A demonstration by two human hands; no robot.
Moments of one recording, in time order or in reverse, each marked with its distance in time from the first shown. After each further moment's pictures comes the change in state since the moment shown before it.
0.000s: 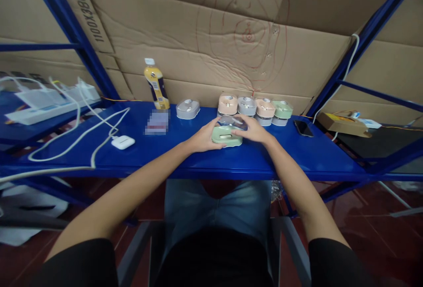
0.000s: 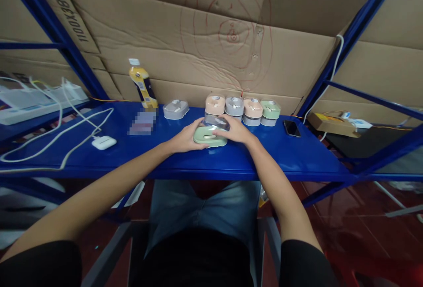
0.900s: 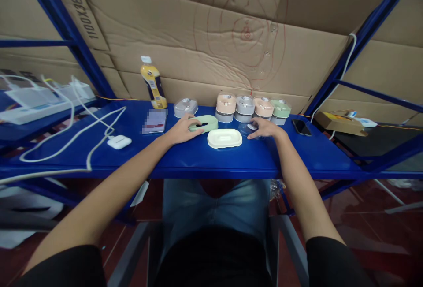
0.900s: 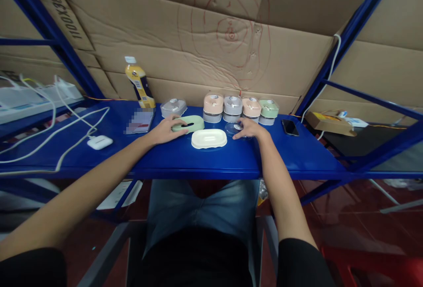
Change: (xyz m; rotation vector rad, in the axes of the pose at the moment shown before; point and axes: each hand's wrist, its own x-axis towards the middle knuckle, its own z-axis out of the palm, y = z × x) left_hand -0.016 -0.051 -0.052 0.256 0.067 -0.209; right_hand -0.009 0.067 -0.046 -0.163 -0.187 0.366
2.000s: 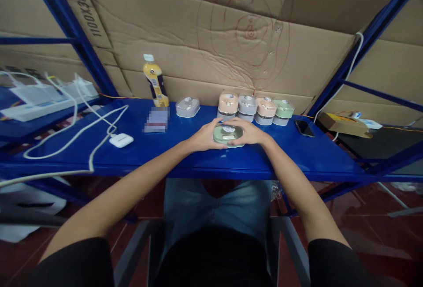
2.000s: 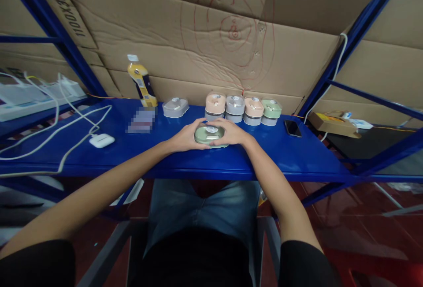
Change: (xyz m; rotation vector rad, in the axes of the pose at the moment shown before) left_hand 0.002 0.069 0.037 -0.262 -0.105 0.160; right_hand -0.002 -0.080 0.041 0.144 -0.040 -0.589
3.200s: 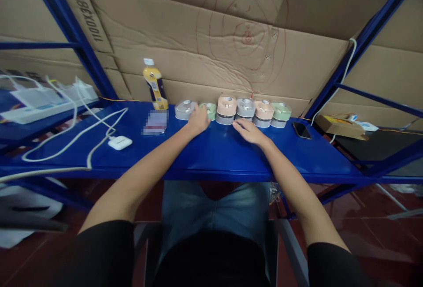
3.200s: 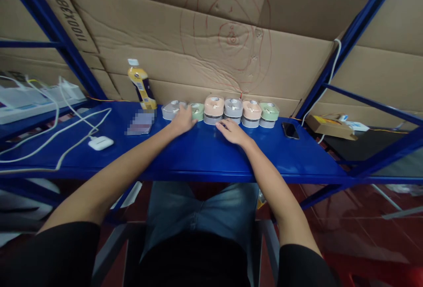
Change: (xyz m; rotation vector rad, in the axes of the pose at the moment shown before) left_hand 0.061 -0.011 -0.028 0.533 0.155 -0.513; right_hand -0.004 0.027 0.008 -0.084 0.243 0.244
